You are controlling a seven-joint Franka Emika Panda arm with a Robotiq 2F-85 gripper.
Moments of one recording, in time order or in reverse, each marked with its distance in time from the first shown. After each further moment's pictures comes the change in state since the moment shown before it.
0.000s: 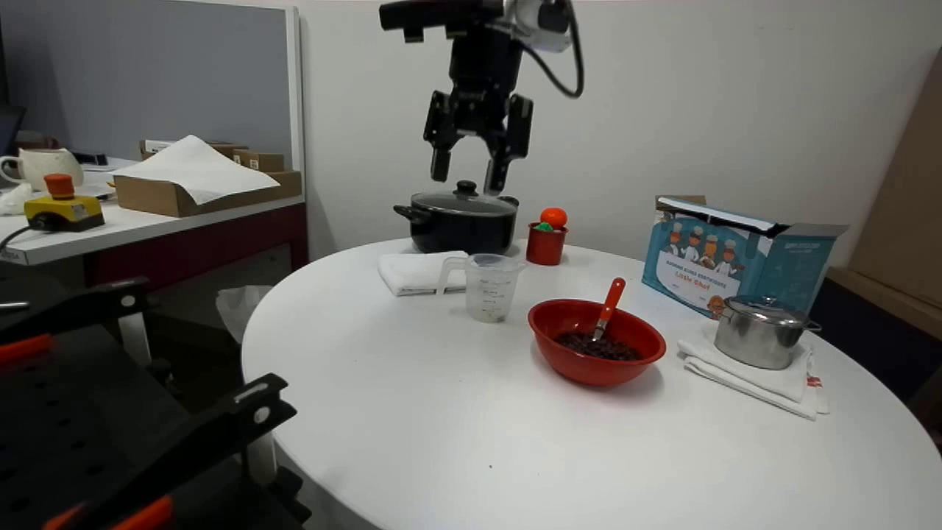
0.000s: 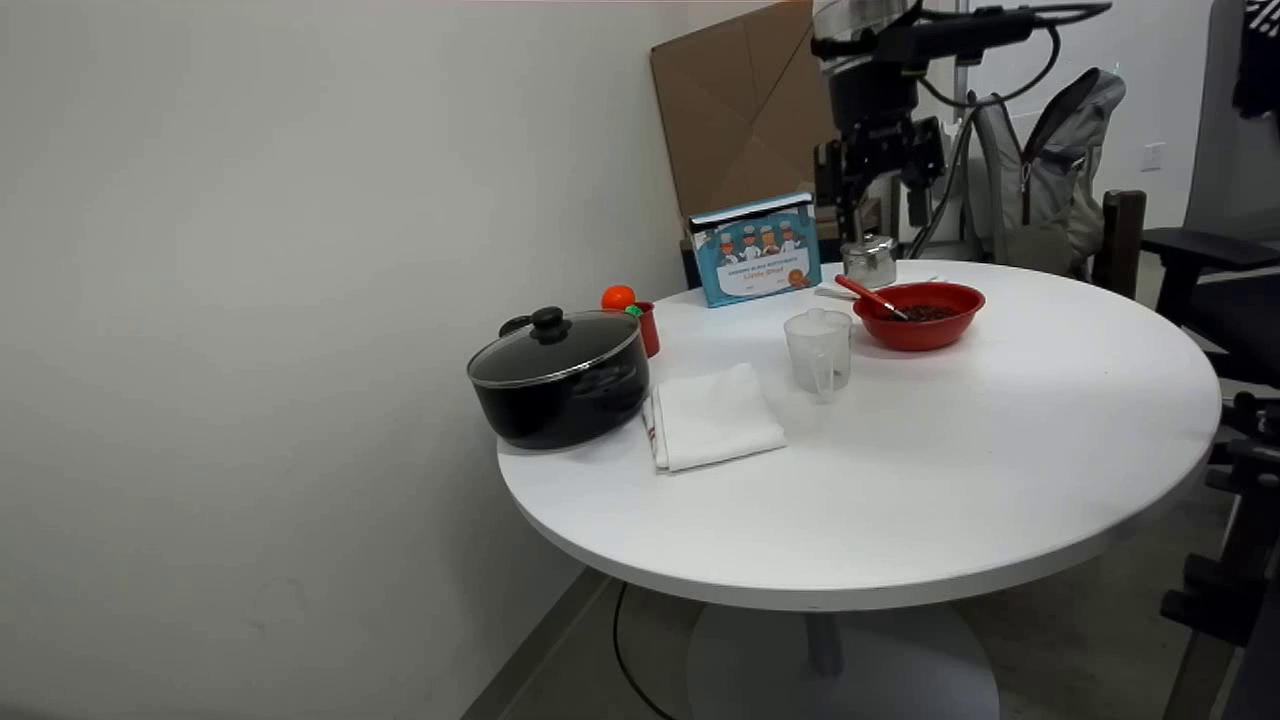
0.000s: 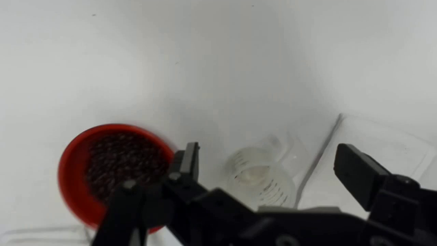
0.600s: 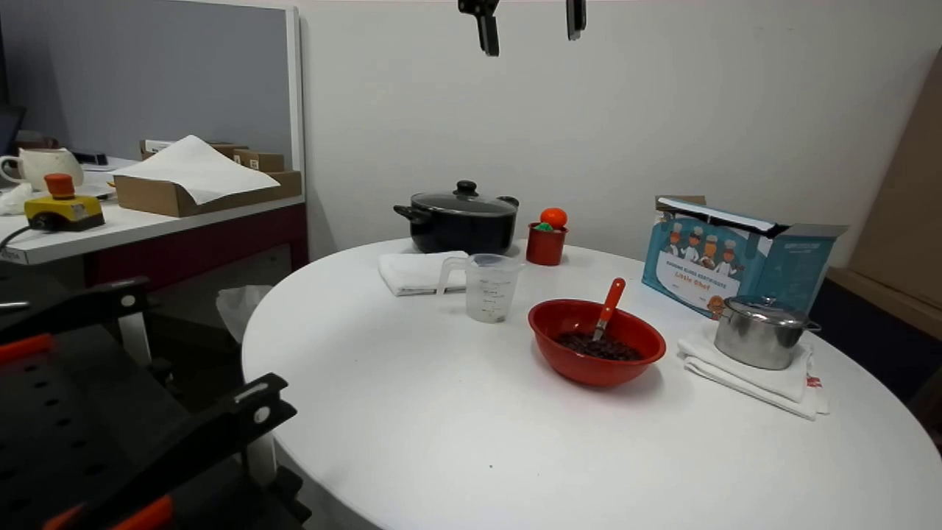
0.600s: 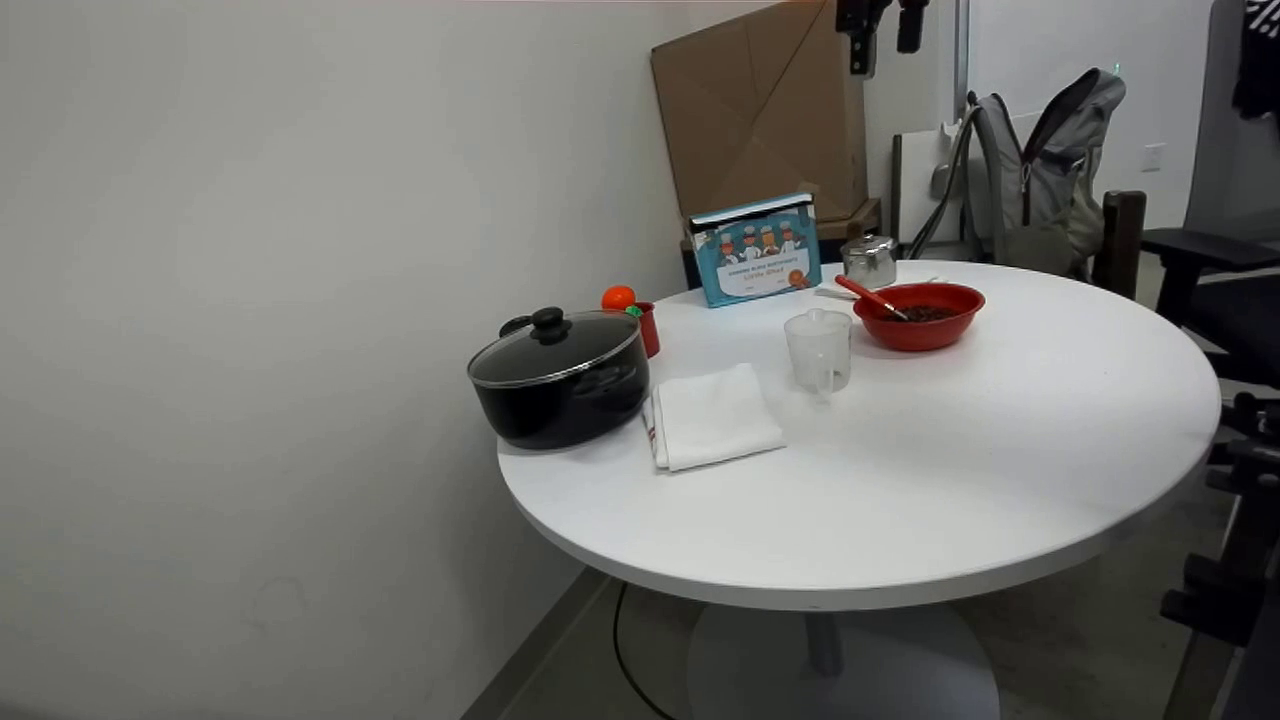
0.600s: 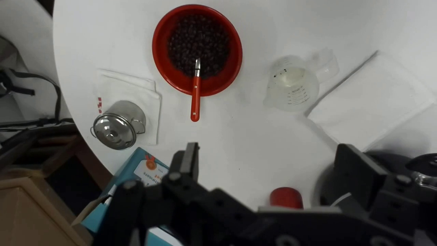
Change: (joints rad) arm 0.011 -0.354 -0.051 -0.091 -0.261 0.068 -0.113
